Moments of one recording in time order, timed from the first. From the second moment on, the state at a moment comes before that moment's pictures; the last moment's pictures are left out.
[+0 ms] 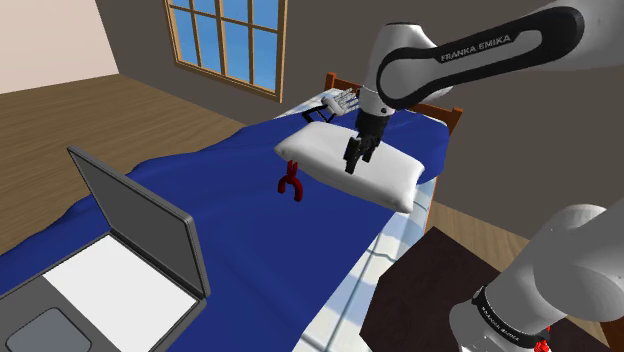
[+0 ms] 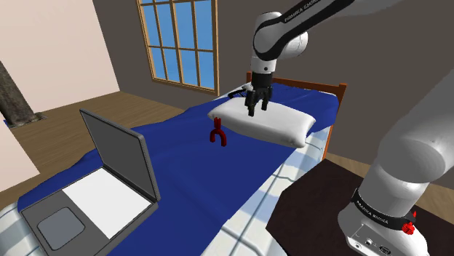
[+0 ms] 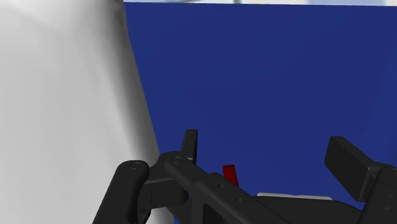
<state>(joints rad) 0.03 -0.26 0.06 -2.40 0.08 2.12 -0.13</state>
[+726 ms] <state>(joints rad) 0.06 0.15 0.08 -2.19 0.03 2.39 -0.17</state>
